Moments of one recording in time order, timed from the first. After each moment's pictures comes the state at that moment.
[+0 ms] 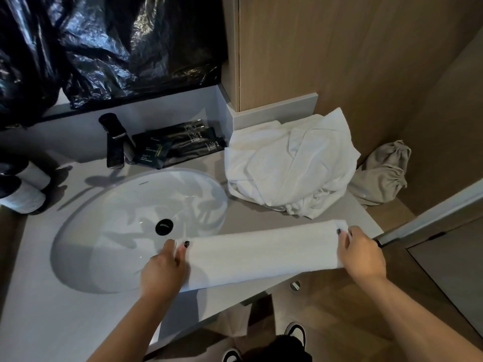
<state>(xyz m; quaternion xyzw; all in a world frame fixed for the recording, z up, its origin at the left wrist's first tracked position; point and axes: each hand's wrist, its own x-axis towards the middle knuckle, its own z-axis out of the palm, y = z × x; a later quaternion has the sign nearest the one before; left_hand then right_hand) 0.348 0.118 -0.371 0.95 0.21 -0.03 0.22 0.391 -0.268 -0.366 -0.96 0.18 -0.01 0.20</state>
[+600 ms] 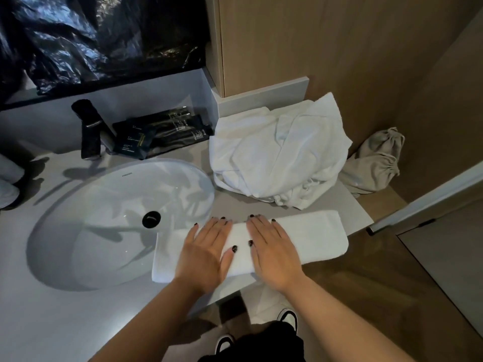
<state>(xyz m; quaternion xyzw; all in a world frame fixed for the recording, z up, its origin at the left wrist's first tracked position) 0.365 0.043 -0.383 0.99 -0.14 -0.07 0.05 0.375 -0.152 -0.377 -0.97 -0.22 0.00 0.12</state>
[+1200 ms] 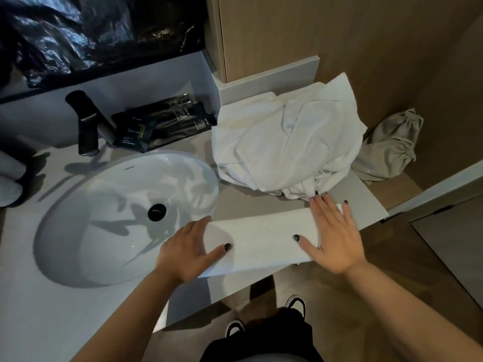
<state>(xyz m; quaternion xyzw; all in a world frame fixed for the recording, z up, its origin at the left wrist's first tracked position) 0.378 0.091 -0.388 0.97 -0.01 -0.15 0.17 0.398 -0.252 -0.386 -0.99 -0.12 0.04 0.05</state>
